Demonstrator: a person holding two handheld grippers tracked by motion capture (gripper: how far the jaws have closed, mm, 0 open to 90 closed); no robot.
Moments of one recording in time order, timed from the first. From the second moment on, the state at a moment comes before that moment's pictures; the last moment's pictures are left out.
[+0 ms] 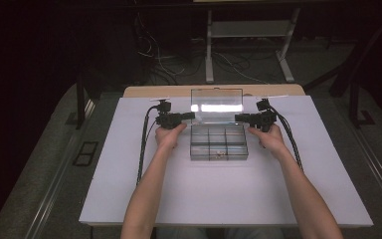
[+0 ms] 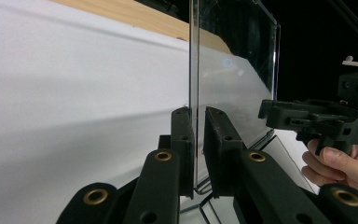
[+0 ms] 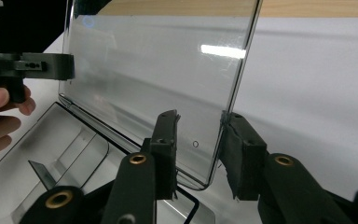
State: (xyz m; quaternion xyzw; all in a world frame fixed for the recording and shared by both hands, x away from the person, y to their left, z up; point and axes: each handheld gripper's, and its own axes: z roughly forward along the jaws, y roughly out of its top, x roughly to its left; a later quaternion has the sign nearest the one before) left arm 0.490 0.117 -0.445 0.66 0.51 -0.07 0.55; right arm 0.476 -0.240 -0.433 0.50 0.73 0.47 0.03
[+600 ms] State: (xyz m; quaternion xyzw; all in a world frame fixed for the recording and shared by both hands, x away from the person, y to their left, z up) left arm 0.496 0.114 -0.441 0.66 0.50 -0.07 0.55; right arm 0.476 -0.242 -0.434 0.50 0.72 0.48 0.02
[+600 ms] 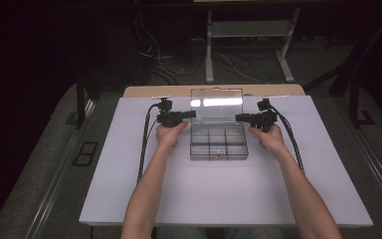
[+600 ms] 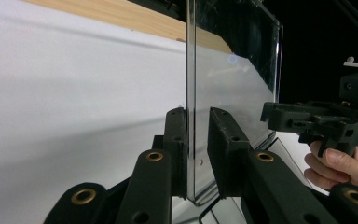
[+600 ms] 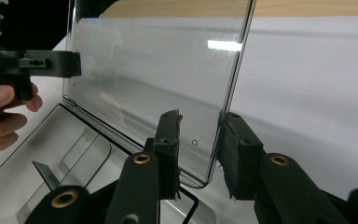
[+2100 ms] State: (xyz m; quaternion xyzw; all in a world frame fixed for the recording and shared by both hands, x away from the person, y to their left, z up) left arm 0.506 0.110 -0.424 0.67 0.48 -0.04 0.56; right arm 0.500 -0.235 -0.405 0.50 0.73 0.47 0.05
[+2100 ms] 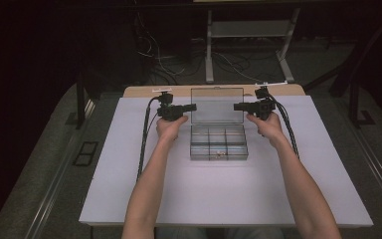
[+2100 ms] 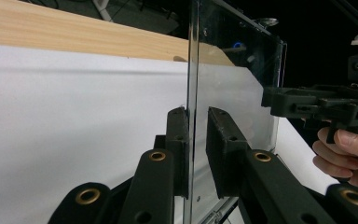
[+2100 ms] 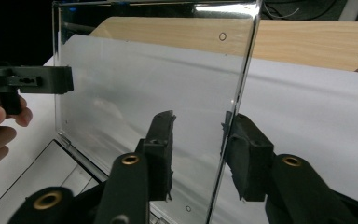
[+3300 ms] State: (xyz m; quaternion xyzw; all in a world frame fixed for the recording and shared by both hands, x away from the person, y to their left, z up) left arm 0.468 0.111 -0.415 0.66 0.44 -0.01 0.61; right arm 0.450 -0.236 -0.397 0.46 0.72 0.51 0.11
